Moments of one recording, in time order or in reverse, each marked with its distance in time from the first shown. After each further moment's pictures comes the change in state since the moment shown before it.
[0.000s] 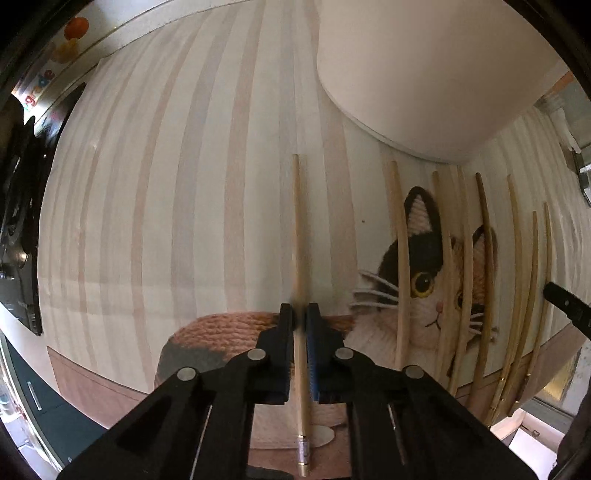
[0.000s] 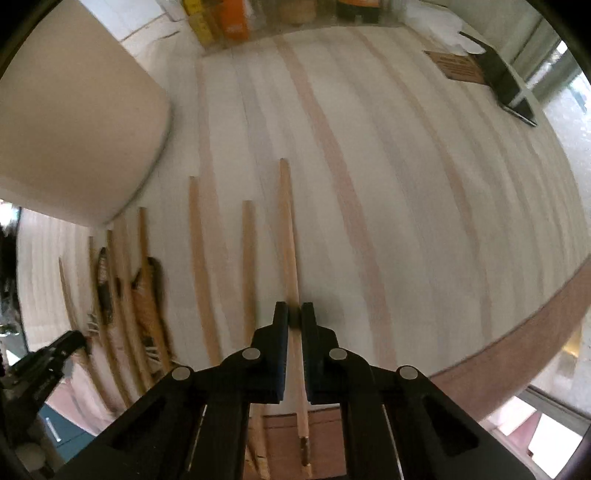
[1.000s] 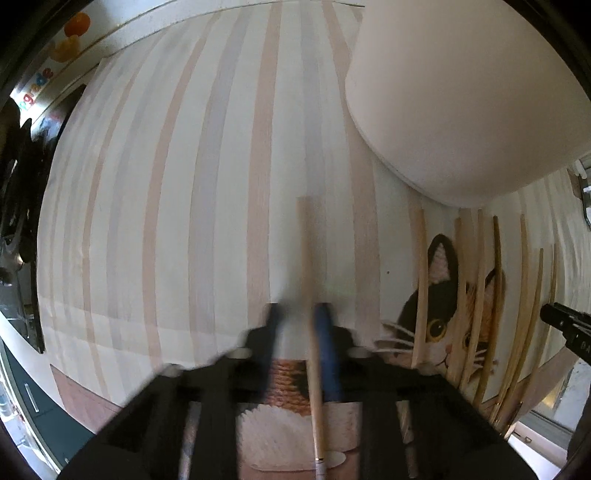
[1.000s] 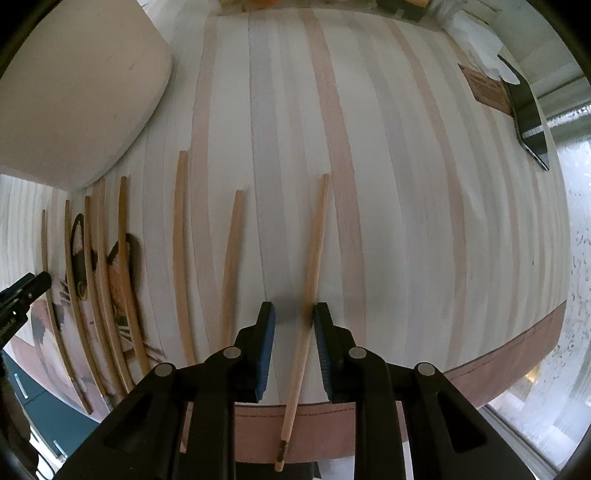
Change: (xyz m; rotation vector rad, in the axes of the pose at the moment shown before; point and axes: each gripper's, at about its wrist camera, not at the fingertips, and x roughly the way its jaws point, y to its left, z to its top) left arm 0.002 0.035 0.046 -0.021 0.002 -0.016; right arm 0.018 0.041 0.029 -0.165 0.142 -0.099
